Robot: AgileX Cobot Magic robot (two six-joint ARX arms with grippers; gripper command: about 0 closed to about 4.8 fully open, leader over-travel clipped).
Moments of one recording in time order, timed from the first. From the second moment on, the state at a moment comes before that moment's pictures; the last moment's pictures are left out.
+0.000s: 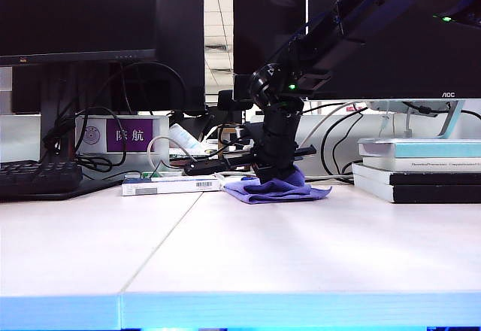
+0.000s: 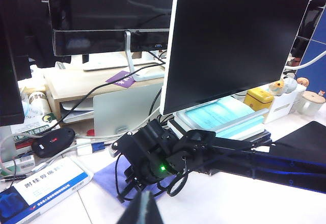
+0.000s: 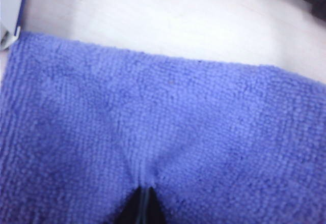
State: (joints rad) left arm -0.49 0.88 1.13 -0.27 0.16 -0.06; right arm 0.43 2.61 2.37 -0.62 0.13 0.00
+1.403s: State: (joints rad) left arm -0.49 0.88 1.13 -0.28 0.16 -0.06; right arm 0.43 2.74 2.36 -0.11 0.11 0.03
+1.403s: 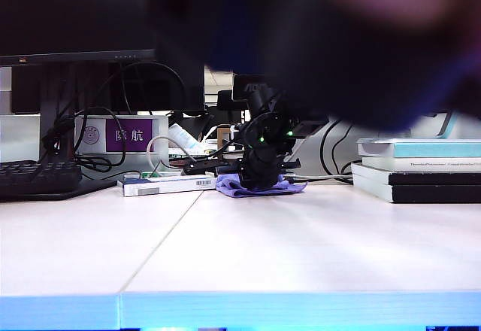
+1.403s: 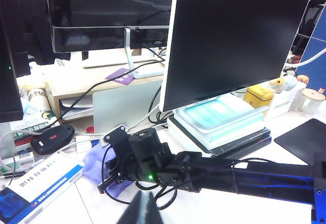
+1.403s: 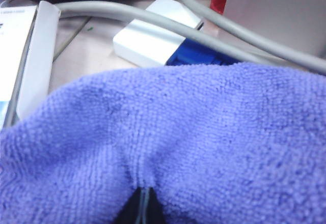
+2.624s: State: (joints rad) left arm -0.49 0.88 1.13 -0.32 0.13 -0.03; right arm 0.43 2.68 2.36 -0.30 0.11 0.02
